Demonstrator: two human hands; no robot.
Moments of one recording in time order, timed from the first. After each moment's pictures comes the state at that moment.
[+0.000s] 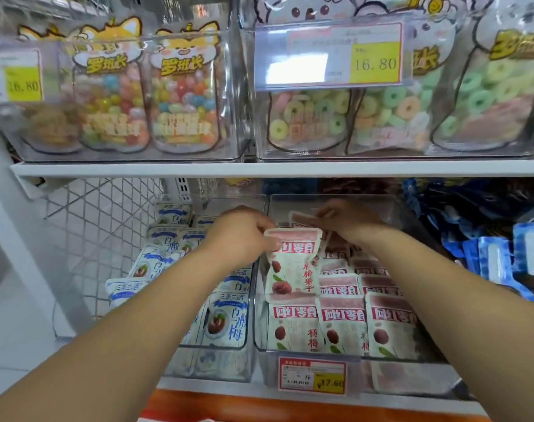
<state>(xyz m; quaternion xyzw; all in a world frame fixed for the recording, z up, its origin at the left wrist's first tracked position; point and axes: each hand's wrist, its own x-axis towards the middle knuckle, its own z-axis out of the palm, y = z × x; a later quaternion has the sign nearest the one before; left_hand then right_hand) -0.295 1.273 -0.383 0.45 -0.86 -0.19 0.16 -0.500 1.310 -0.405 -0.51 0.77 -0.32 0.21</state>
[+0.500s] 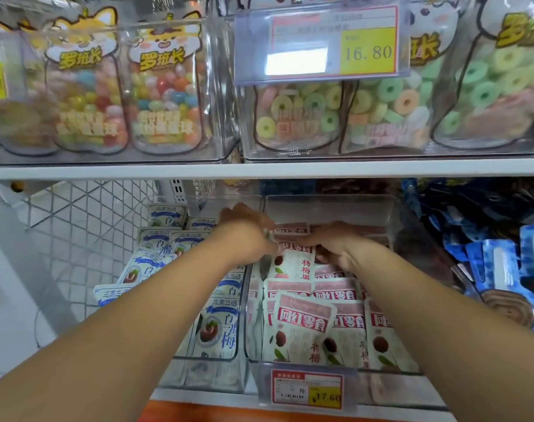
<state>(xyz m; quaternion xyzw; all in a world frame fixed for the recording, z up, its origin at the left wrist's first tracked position) -0.324 1.248 -0.390 0.50 -0.85 -0.14 0.06 -0.497 1.284 -0.447 -0.34 0.72 -0.44 0.42</state>
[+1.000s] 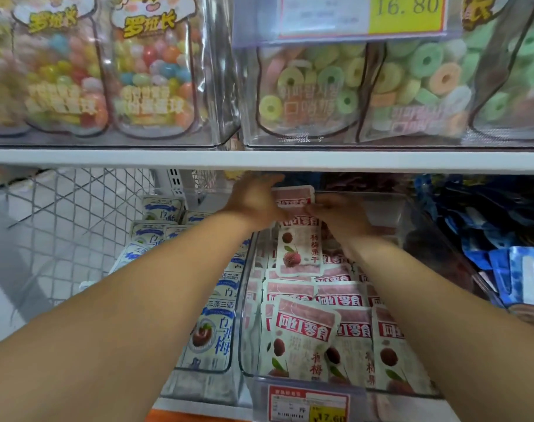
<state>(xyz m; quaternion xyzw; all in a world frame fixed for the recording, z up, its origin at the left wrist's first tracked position) -0.352 1.215 -0.386 0.43 -0.87 -0.15 0.18 -0.500 1.274 -0.436 -0.42 0.65 -0.57 0.28</state>
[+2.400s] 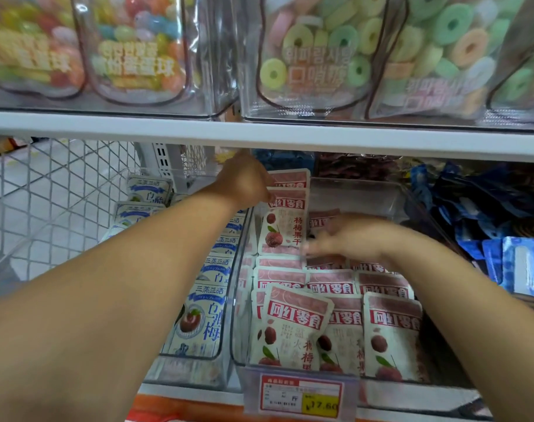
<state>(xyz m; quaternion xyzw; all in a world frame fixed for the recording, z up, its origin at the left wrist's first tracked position) -0.362 1.161 -0.412 0.41 -0.87 -0.14 0.23 -0.497 1.328 -0.408 -0.56 0.77 -0.10 0.27</state>
